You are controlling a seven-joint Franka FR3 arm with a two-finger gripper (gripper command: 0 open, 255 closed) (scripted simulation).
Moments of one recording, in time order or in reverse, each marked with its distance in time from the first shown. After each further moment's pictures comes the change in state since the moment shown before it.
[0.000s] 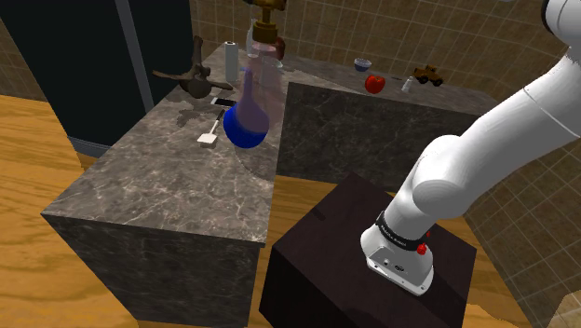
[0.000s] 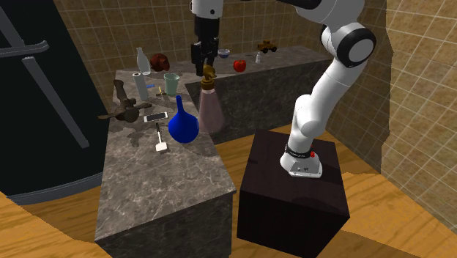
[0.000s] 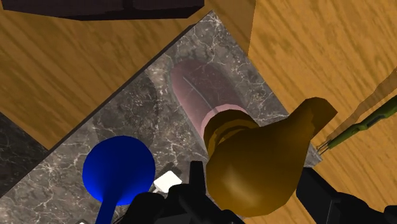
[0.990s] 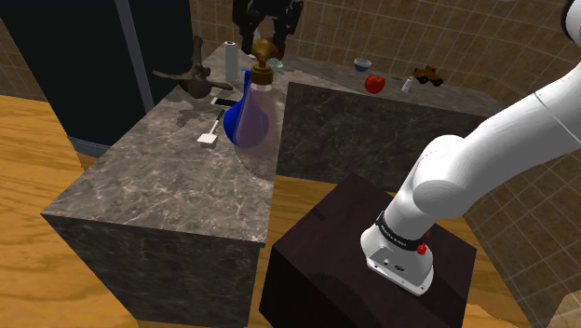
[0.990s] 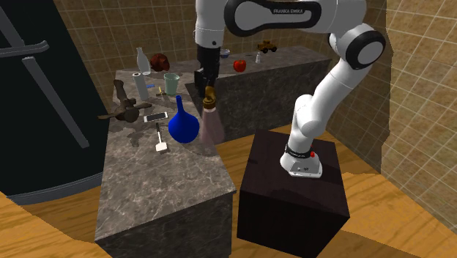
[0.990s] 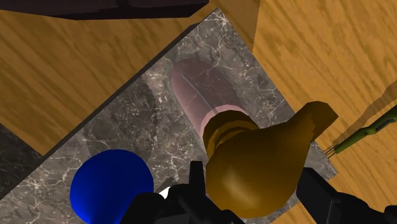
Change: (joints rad) arm 0.008 -0.086 0.002 -0.291 0.018 0.206 -0.023
